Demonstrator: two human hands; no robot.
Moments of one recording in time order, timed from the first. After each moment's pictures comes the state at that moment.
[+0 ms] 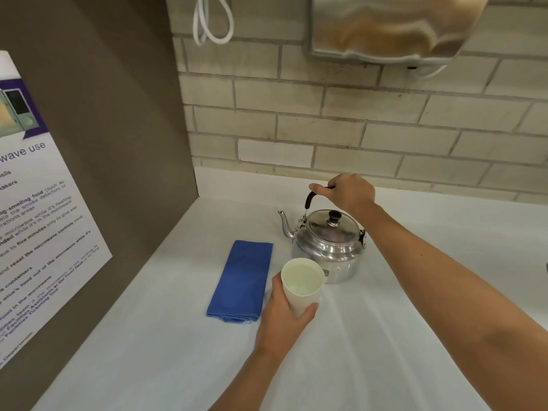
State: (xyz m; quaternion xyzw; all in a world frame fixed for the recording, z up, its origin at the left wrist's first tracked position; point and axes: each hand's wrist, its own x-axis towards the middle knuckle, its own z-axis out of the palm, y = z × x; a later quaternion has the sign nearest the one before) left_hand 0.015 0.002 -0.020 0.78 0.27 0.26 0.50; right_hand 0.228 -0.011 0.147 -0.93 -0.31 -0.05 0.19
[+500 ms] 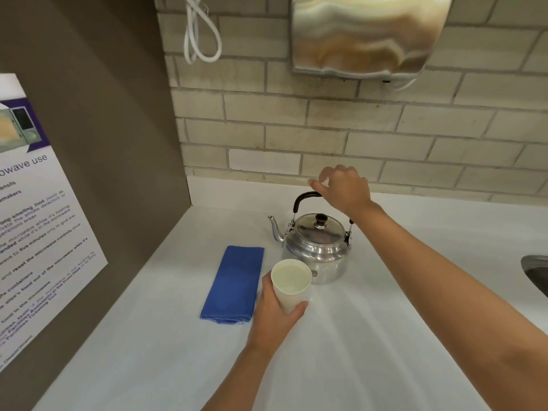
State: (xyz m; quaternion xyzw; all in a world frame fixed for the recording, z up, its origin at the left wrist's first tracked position) left_hand 0.013 0.000 -0.010 0.77 0.25 0.27 0.52; right_hand 0.205 -0.037 0.173 -0.91 -0.35 -0.15 0.19
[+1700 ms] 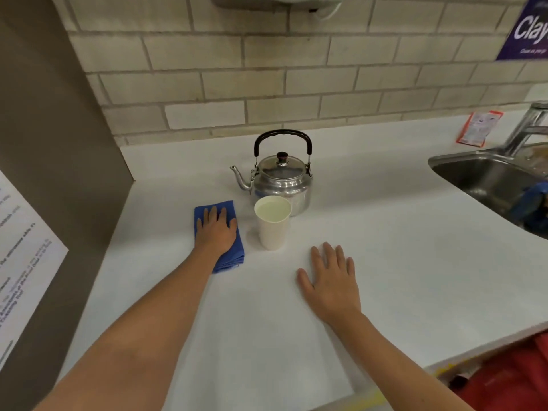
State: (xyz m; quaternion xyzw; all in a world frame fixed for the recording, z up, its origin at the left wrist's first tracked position) left_hand 0.028 0.120 -0.006 0.97 0.20 0.02 0.17; right_hand -0.018 -0.137 -0.023 -0.98 -0.15 -0.01 0.14
